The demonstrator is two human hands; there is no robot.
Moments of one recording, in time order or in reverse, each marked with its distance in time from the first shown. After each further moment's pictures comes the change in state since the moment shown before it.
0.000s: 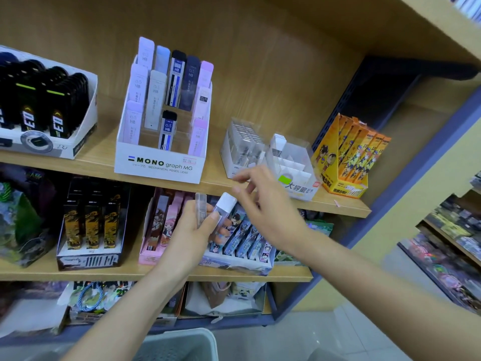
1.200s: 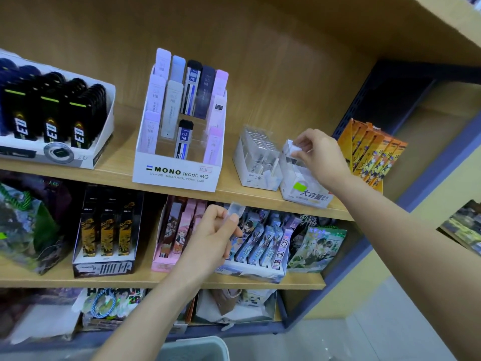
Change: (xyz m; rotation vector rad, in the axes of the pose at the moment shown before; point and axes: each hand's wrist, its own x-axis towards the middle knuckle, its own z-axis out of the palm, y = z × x) left_hand -0.001 0.018 -0.006 0.080 -0.054 -0.091; right_hand 0.088 0.092 -0.055 -0.314 0.218 0.133
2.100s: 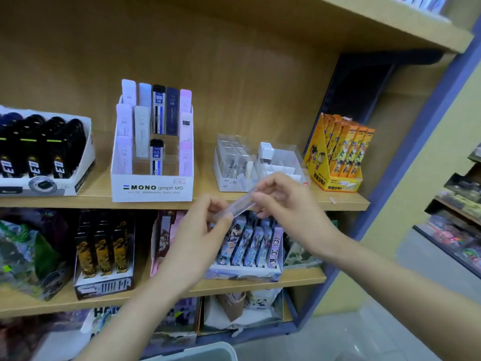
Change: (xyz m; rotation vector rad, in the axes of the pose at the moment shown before) left_hand -0.014 0.032 0.016 0.348 0.056 0.345; right_hand -0.121 -0.077 -0.041 0.816 -0.177 0.119
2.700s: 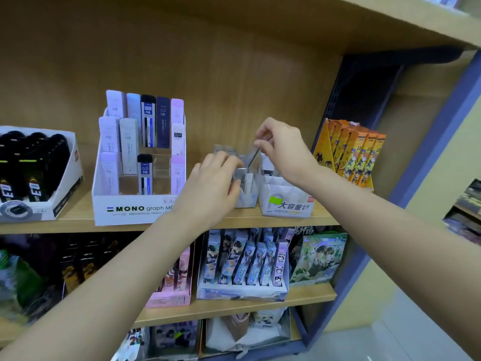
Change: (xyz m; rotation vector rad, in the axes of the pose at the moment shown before) left_hand 0.107 0.009 0.008 0.862 -0.048 0.382; right_hand 0.140 0.028 -0.034 -0.578 0.171 -0.211
